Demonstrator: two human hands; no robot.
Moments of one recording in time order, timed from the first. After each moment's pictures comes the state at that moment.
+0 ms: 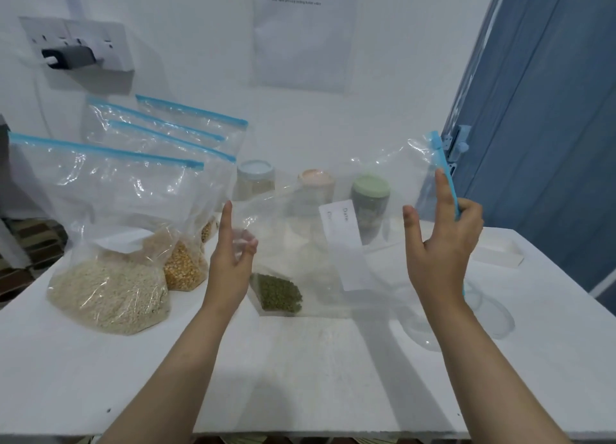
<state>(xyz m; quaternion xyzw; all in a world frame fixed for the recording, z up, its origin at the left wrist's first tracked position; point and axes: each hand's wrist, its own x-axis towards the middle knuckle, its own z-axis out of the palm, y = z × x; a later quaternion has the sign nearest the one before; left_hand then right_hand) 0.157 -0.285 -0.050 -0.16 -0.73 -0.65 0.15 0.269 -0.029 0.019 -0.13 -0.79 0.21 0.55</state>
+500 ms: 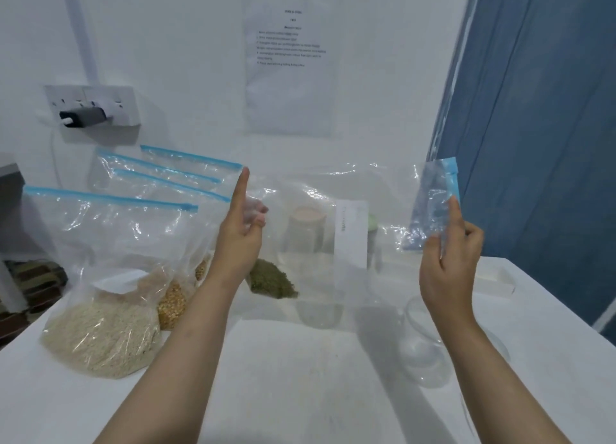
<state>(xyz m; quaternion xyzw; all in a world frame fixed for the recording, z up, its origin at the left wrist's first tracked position) 0.147 -0.250 0.058 -0.24 -0.72 -0.61 0.21 0.277 0.008 0.036 -0.10 -0.75 0.38 0.53</state>
